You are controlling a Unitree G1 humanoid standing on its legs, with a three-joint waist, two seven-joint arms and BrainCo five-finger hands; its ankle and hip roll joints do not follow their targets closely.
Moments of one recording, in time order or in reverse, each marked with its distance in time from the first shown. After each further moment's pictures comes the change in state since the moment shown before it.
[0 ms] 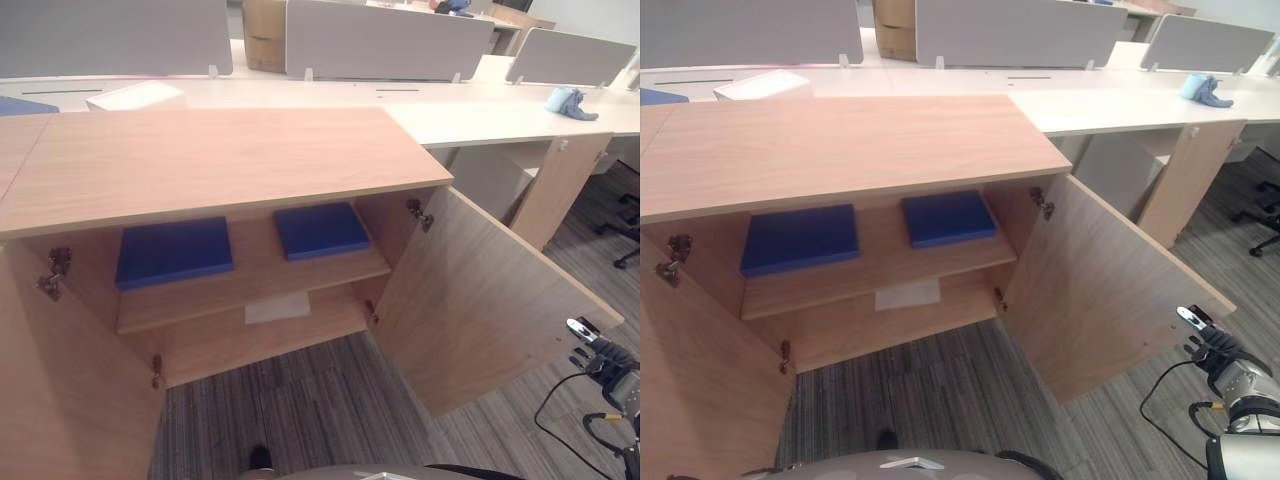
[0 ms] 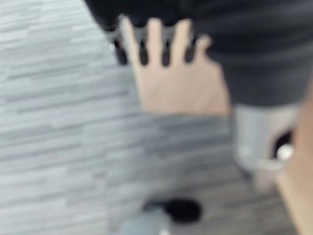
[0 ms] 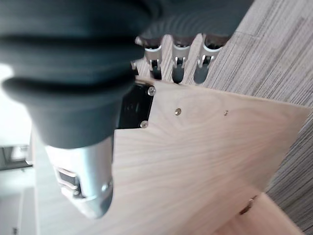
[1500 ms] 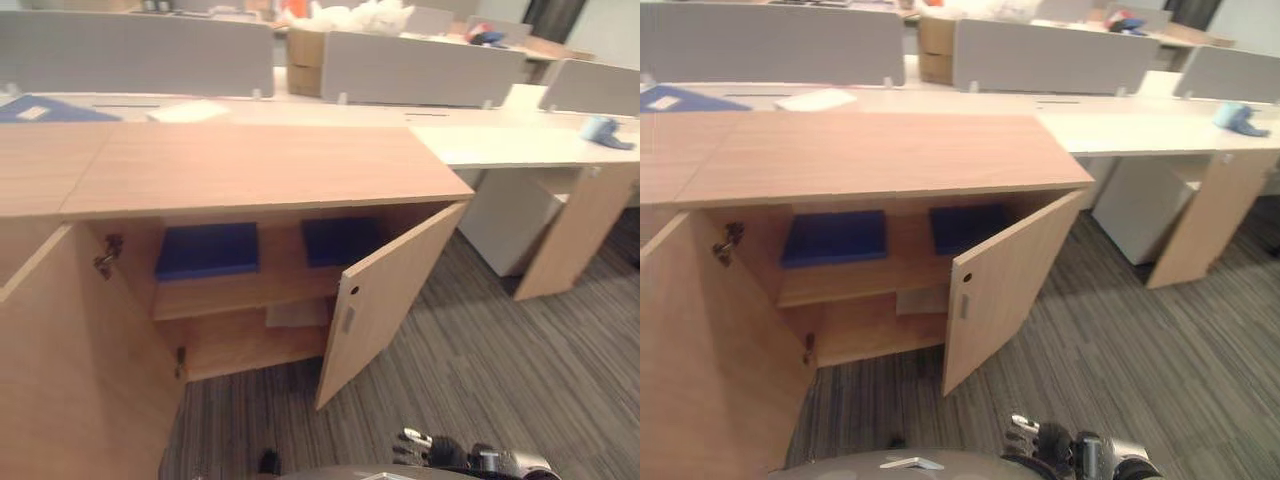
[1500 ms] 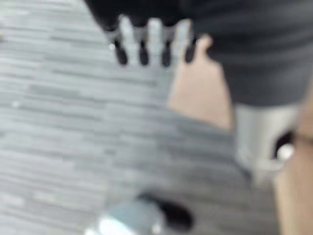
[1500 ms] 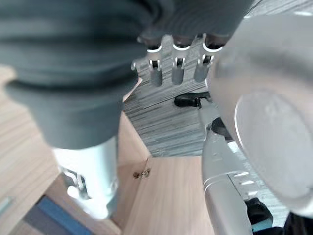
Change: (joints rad) left arm 0.014 -0.054 0.041 0.005 -0.199 -0.004 0.105; right arm 0.261 0.440 0.414 -0.187 -0.081 0.270 0.308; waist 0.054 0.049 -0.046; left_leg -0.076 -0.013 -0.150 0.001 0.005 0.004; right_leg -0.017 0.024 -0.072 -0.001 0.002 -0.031
